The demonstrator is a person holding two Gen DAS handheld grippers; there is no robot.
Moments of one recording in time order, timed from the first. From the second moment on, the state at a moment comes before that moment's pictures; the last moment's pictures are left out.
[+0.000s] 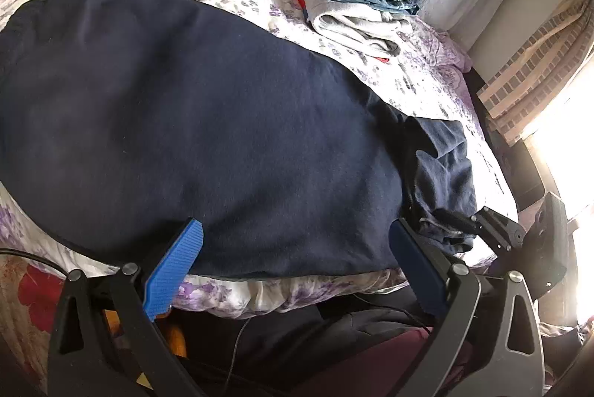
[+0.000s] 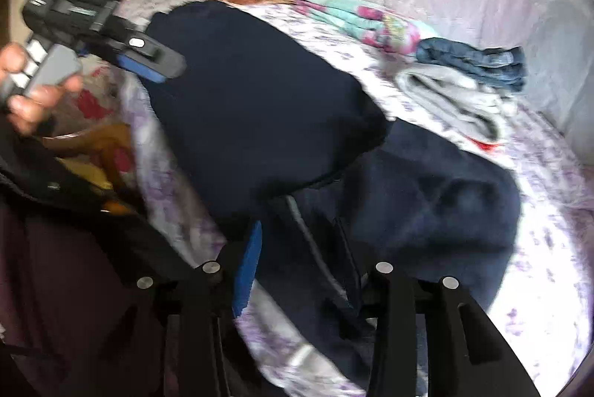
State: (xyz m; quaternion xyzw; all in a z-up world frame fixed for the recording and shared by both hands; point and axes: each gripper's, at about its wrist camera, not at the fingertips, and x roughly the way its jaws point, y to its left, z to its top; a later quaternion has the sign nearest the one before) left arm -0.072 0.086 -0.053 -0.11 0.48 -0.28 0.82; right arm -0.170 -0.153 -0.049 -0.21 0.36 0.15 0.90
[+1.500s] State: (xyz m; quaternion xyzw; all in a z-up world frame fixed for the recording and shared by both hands) left arm -0.076 0.104 -0.053 -0.12 0.47 -0.26 0.83; right arm -0.005 -0.160 -0.030 -0.05 0.50 0.15 0.85
